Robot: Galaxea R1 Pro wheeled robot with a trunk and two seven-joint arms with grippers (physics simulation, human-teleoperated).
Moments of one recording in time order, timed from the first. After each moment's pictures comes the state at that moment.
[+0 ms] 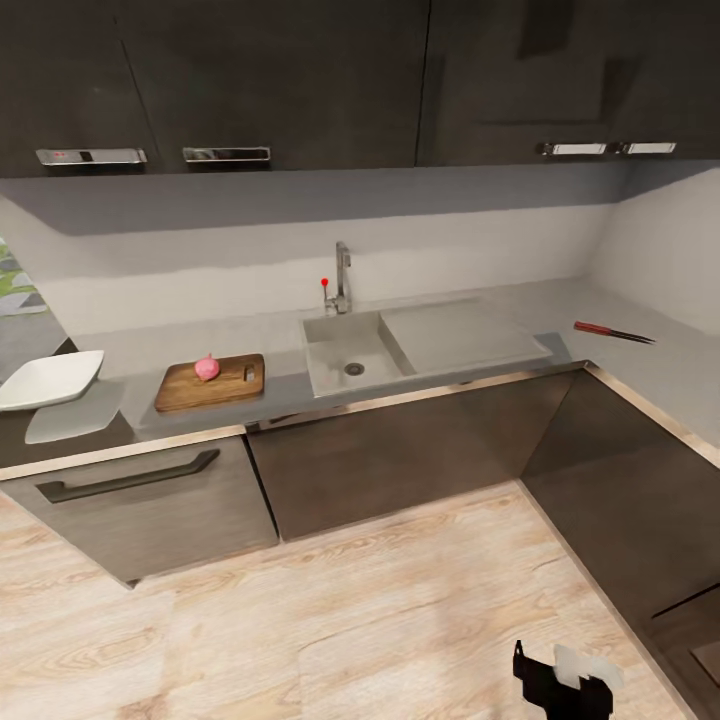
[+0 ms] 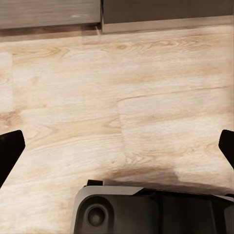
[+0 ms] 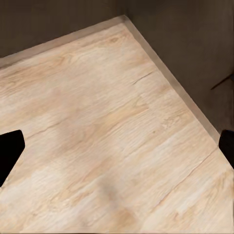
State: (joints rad) left arm 0.42 -0.04 0.07 -1.11 0.08 -0.34 -0.09; right arm 0.07 -0.02 0.02 -1.30 -0.13 0.15 -0.41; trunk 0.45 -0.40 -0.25
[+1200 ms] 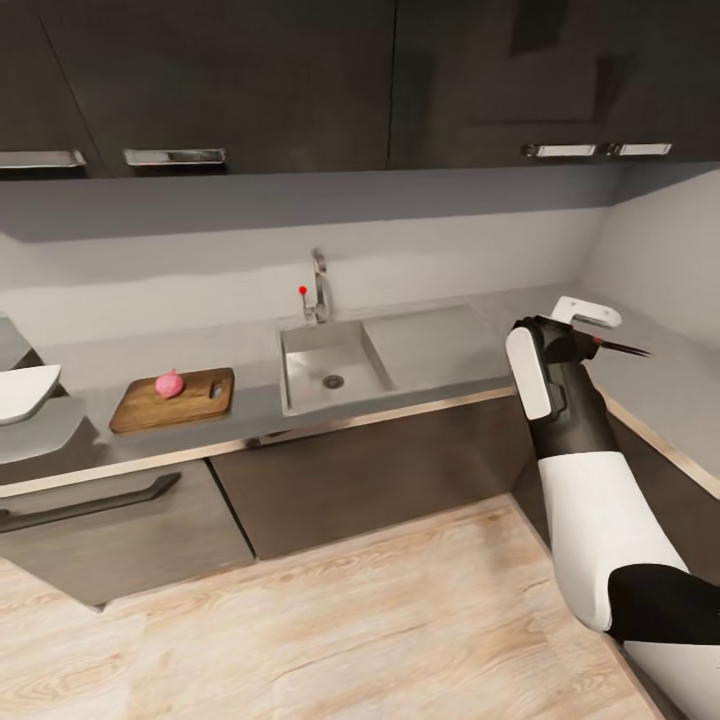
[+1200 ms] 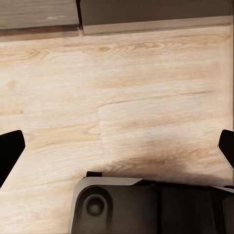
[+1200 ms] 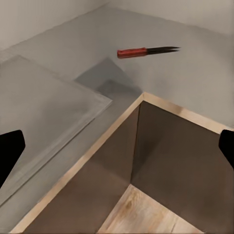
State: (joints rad) left arm 0.42 -0.04 0.07 -1.08 0.08 -0.34 -0.09; right arm -1.13 0.01 0.02 -1.19 -0.35 0.72 -0.91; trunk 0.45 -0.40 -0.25
